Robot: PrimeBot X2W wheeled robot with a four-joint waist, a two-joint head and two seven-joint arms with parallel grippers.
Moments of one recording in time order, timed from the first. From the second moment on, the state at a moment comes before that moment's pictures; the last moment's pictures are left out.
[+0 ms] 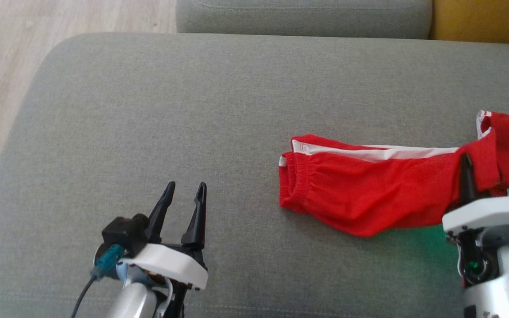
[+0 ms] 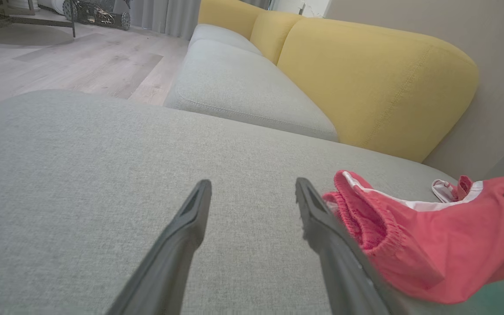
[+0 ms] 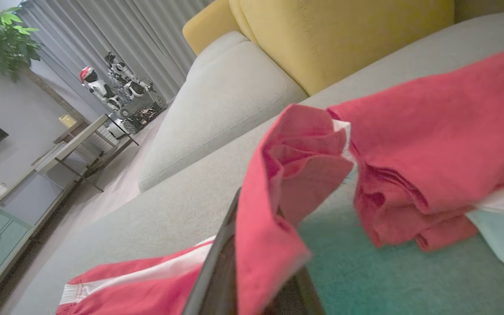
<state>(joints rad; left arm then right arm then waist) -0.08 0.05 -0.35 0.23 -0.36 0.00 -0.25 -0.21 -0.04 -0.19 0.38 0.51 0.13 0.03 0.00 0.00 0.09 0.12</state>
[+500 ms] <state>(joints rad) -0.08 0.05 -0.35 0.24 -0.36 0.00 -0.25 -0.23 -0.05 0.12 0.29 0.60 0.13 0.03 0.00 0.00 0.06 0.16</state>
